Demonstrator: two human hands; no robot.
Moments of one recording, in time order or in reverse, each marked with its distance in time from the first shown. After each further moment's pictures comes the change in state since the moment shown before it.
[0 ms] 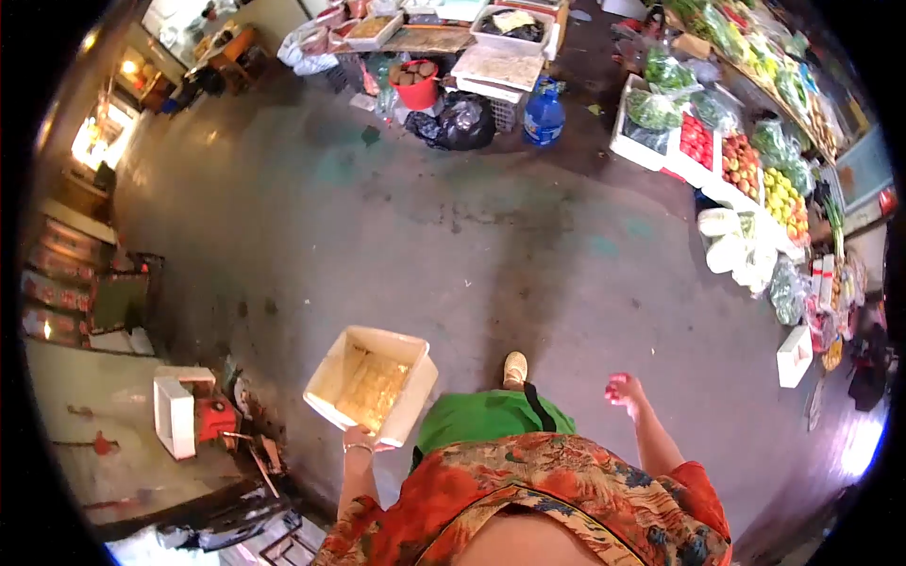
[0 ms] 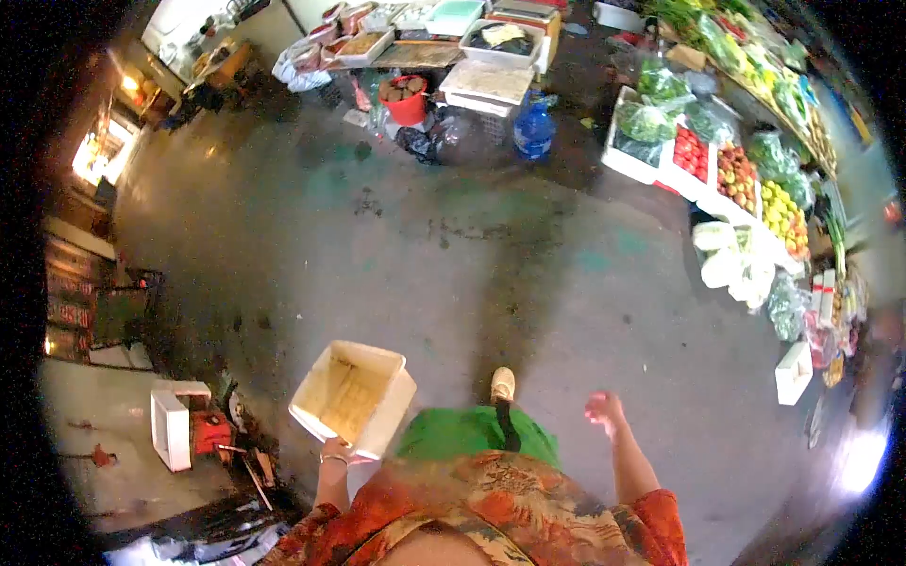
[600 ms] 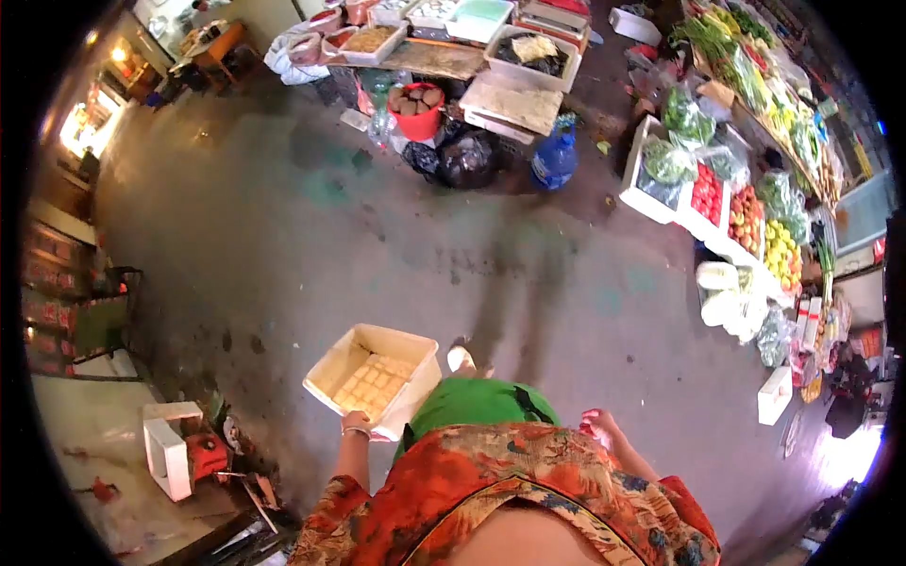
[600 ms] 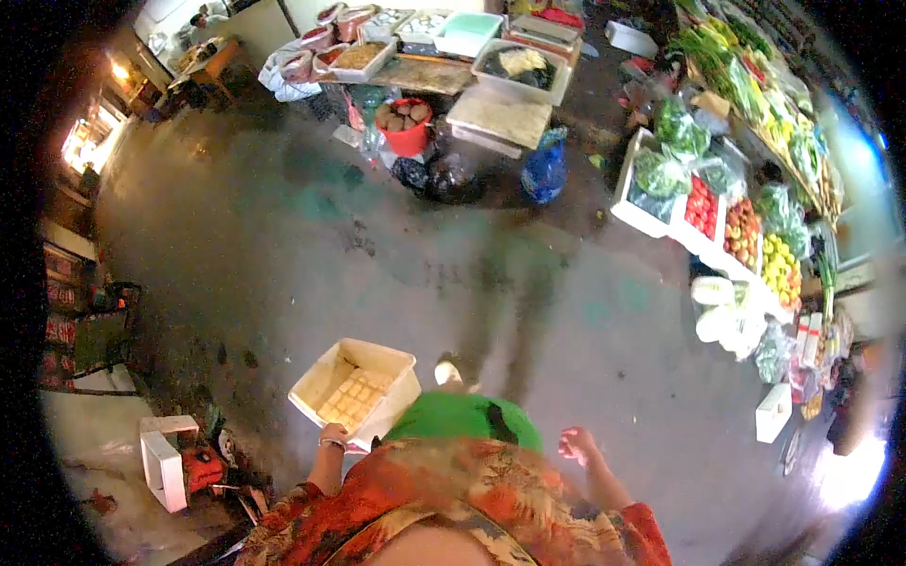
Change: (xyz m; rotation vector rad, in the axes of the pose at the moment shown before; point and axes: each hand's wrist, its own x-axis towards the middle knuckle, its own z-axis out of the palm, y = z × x) left_hand 0.263 0.083 -0.113 0.295 0.010 0.243; right_hand 0.081 -0.133 0.135 -0.248 -0.007 0.144
